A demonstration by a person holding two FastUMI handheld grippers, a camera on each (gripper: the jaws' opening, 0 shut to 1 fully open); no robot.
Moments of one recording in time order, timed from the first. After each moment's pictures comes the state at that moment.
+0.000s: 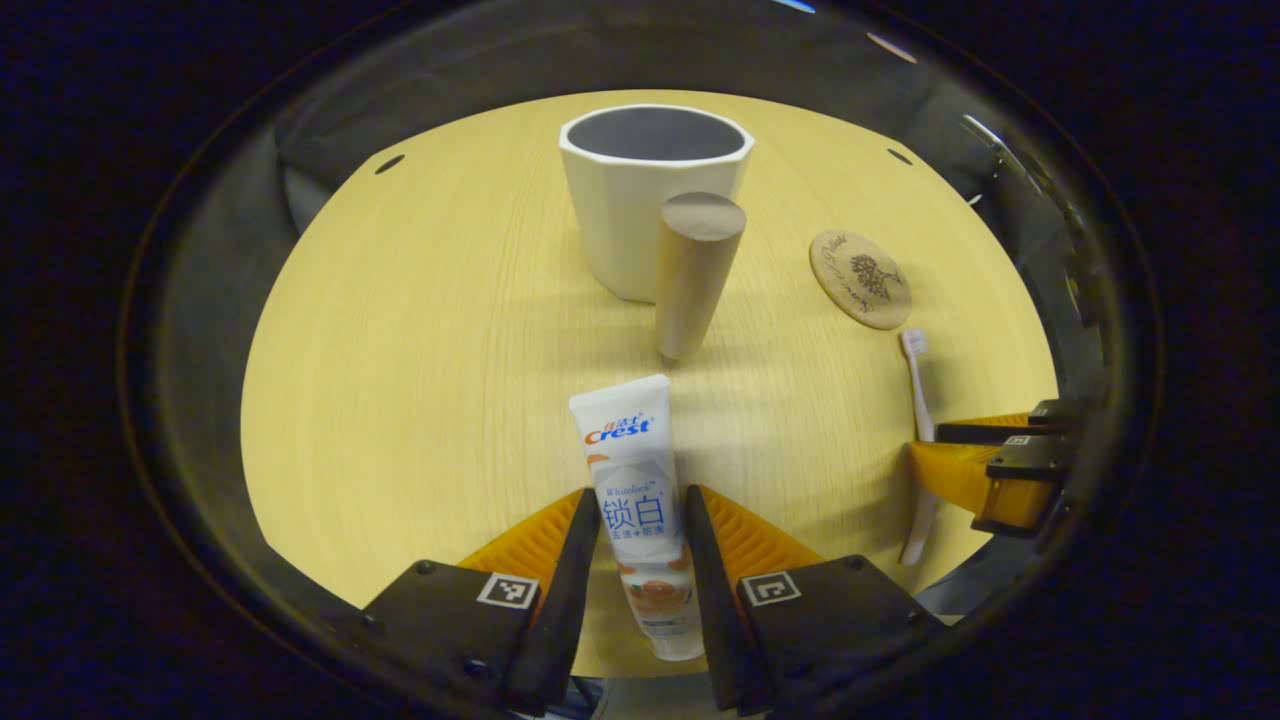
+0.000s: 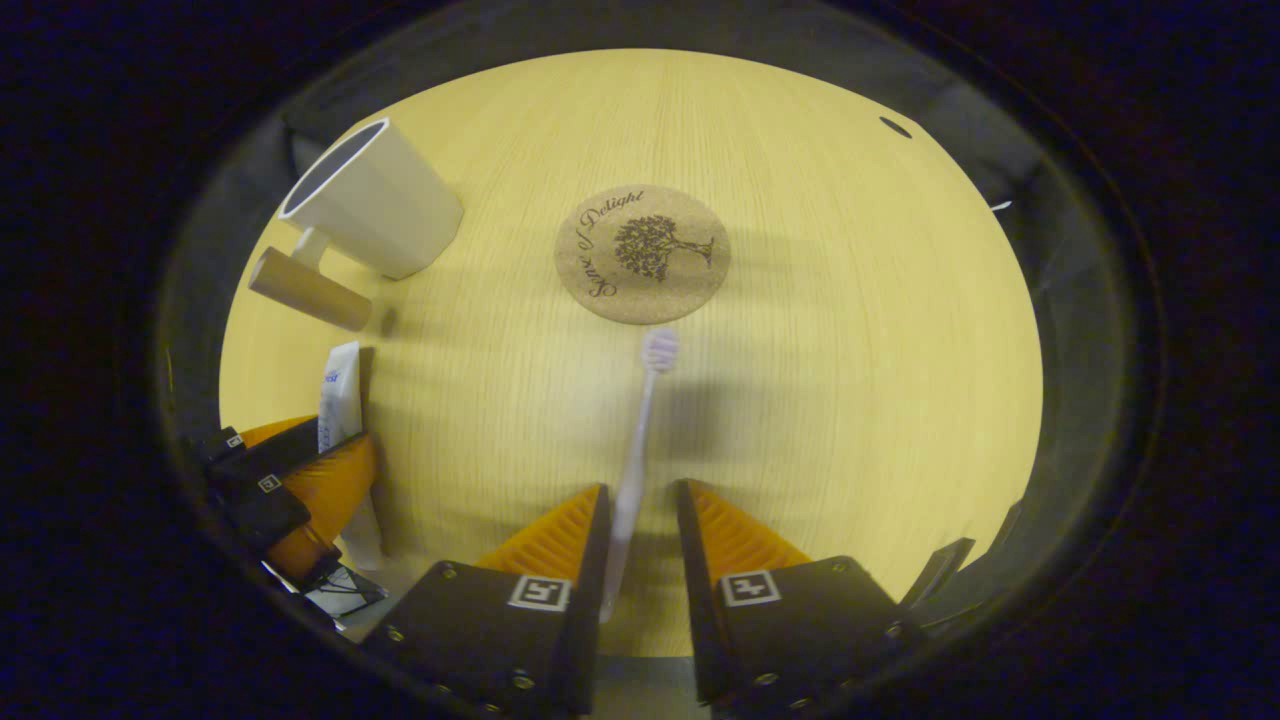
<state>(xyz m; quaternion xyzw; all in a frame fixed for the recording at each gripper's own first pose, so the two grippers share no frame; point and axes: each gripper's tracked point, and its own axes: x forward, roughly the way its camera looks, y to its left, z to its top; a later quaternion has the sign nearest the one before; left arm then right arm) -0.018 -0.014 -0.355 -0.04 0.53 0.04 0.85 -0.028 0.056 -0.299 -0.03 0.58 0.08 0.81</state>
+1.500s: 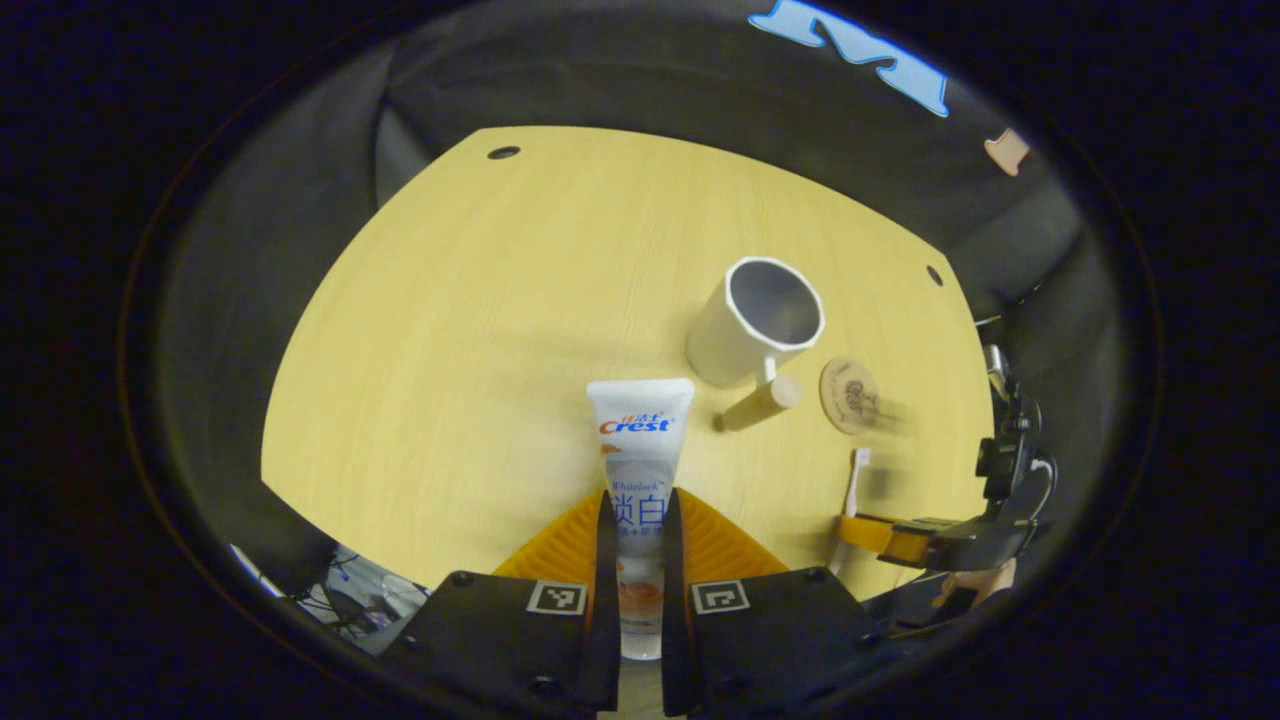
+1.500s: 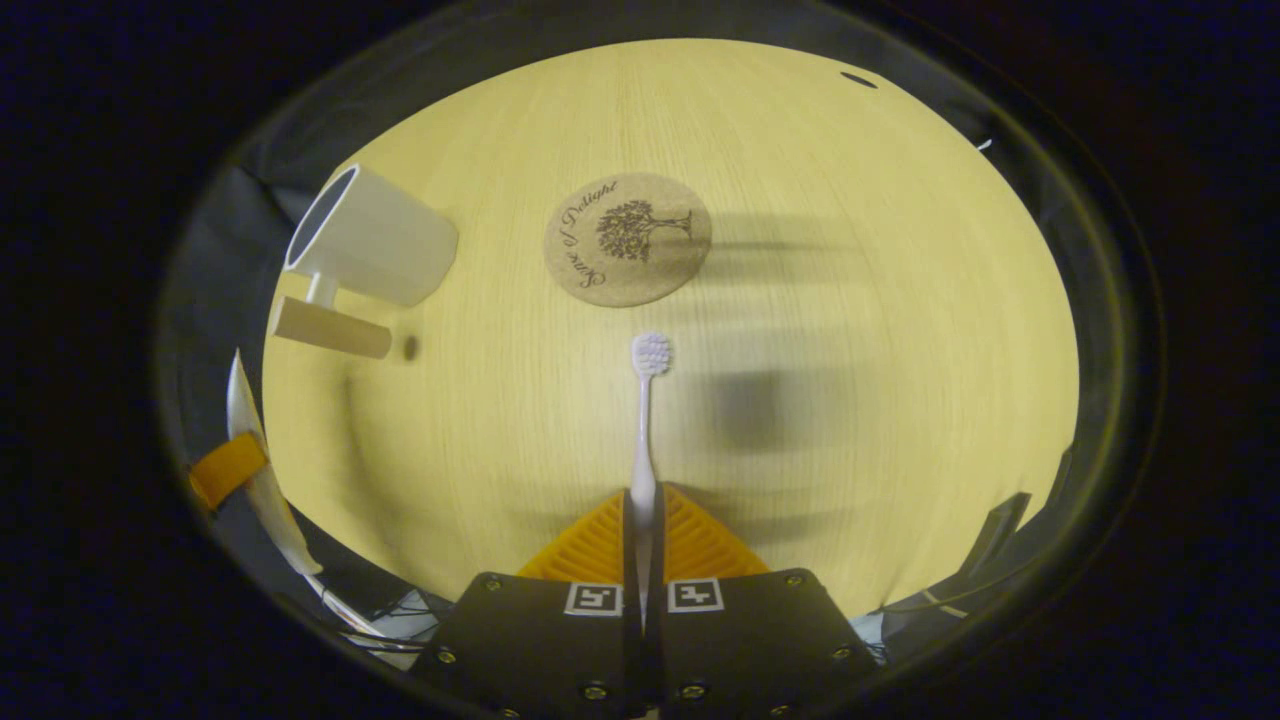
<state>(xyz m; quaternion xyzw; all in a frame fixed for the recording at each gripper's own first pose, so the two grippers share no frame) -0.021 0.053 -0.225 -0.16 0.48 0.09 0.86 -0.039 0.064 -0.294 0.07 0.59 0.10 0.80</state>
